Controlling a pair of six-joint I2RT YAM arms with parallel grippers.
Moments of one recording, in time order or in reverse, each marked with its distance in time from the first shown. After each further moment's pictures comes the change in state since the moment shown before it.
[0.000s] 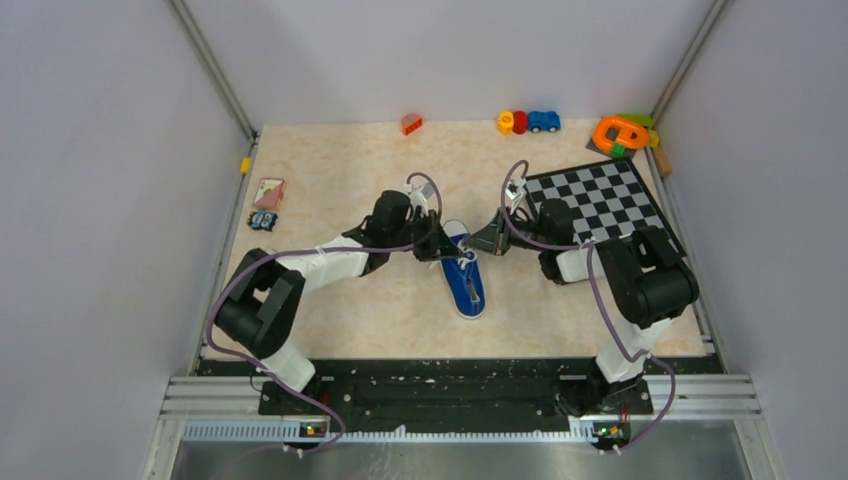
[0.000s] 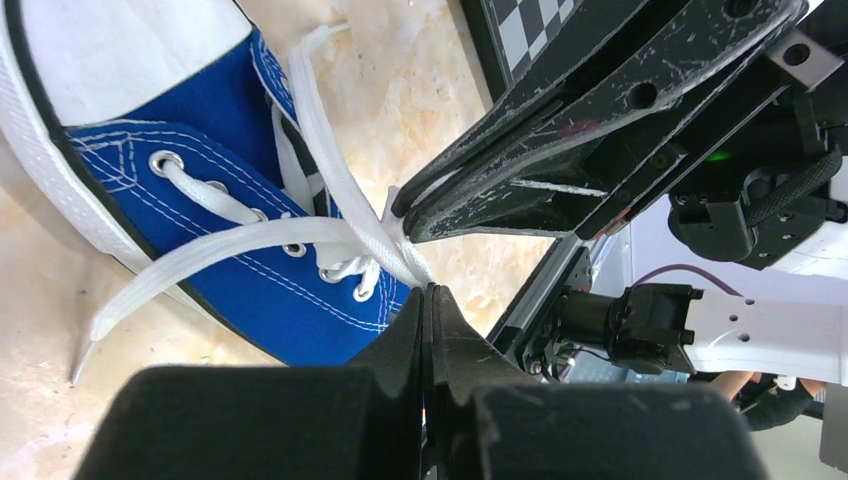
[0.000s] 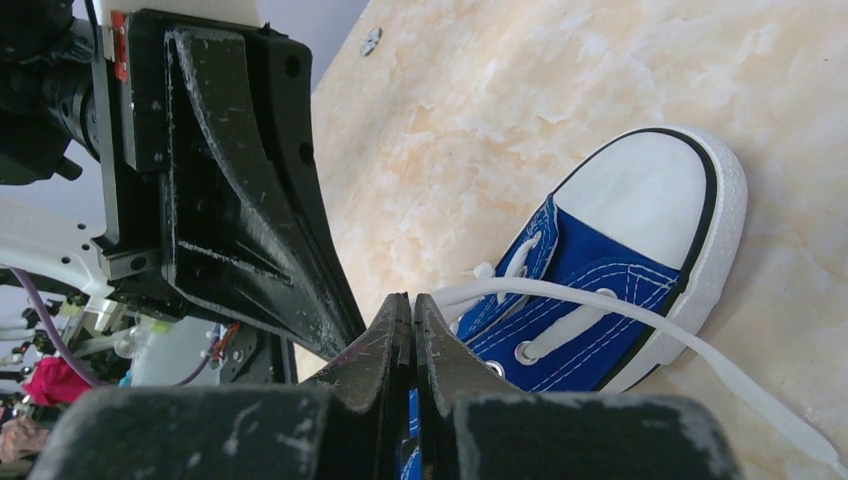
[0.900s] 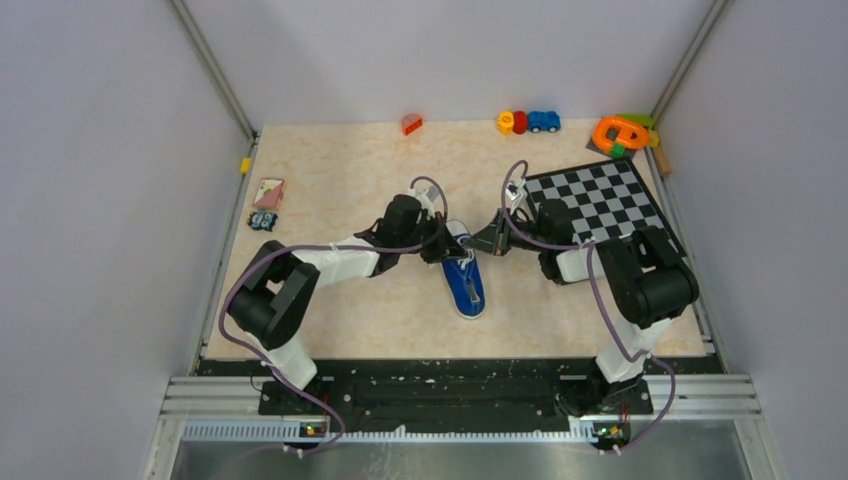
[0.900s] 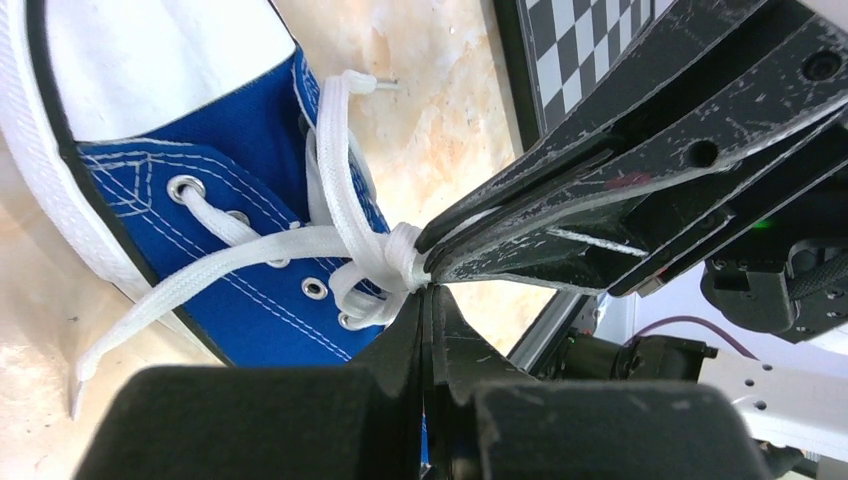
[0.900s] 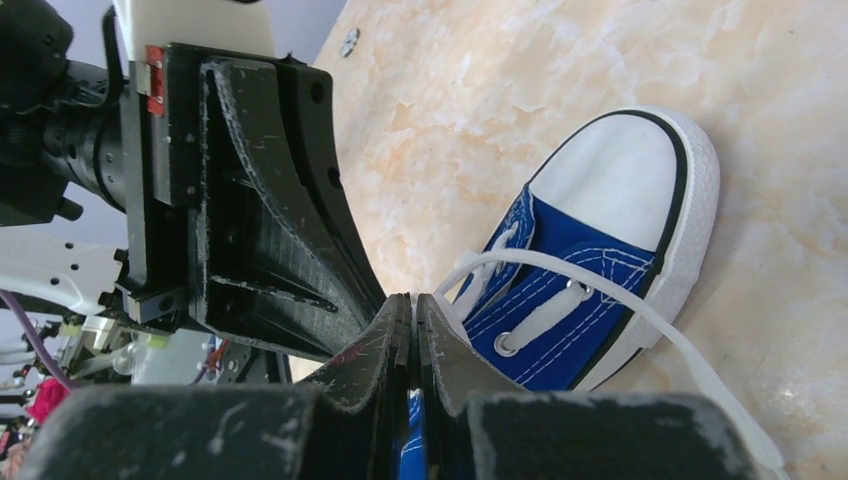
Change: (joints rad) left arm -0.045 0.077 0.011 0.050 -0.103 -0.085; right arm 0.000 0.000 0.001 -0.037 0.032 -0.002
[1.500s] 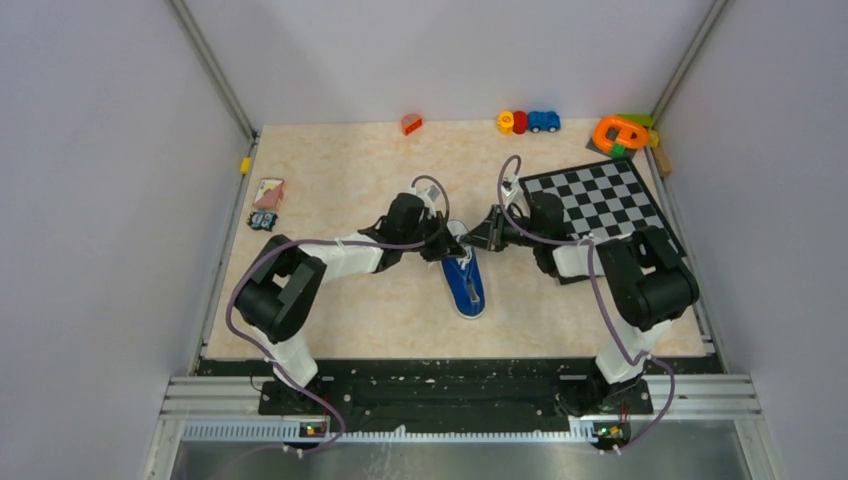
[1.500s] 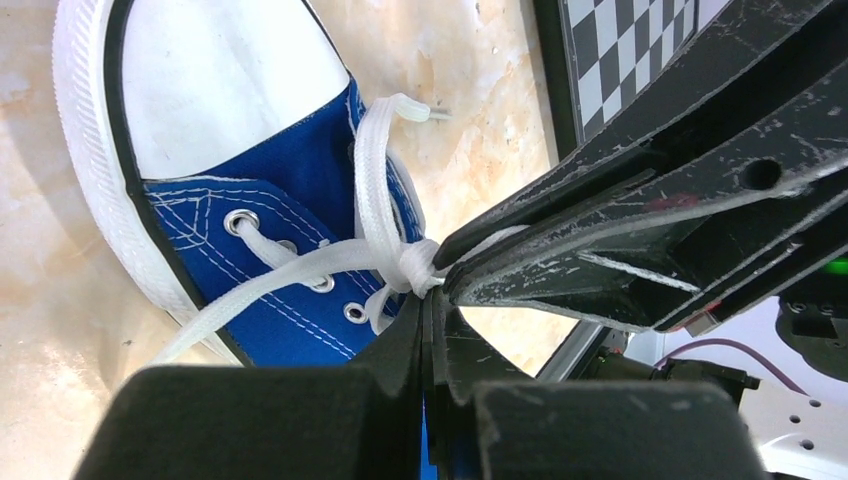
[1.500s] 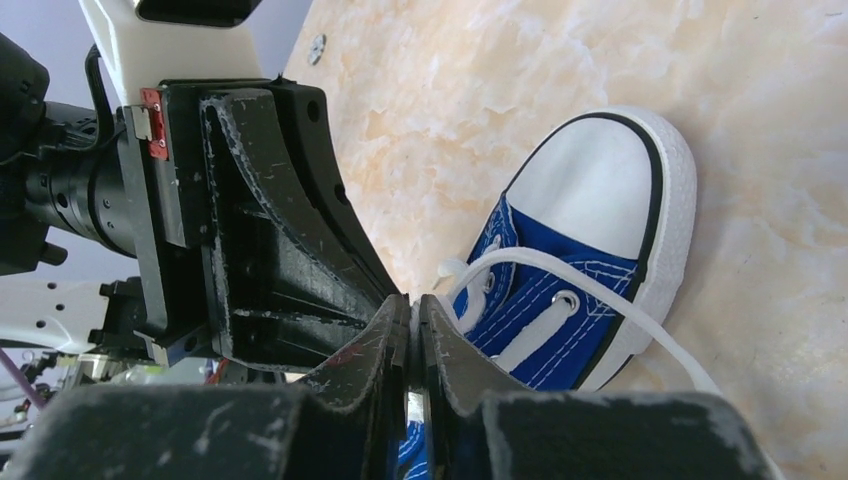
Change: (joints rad) left arm 0.005 0.046 0.042 -0.041 -0.042 0.044; right arm 0.033 -0.011 0.056 -0.157 0.082 -0.007
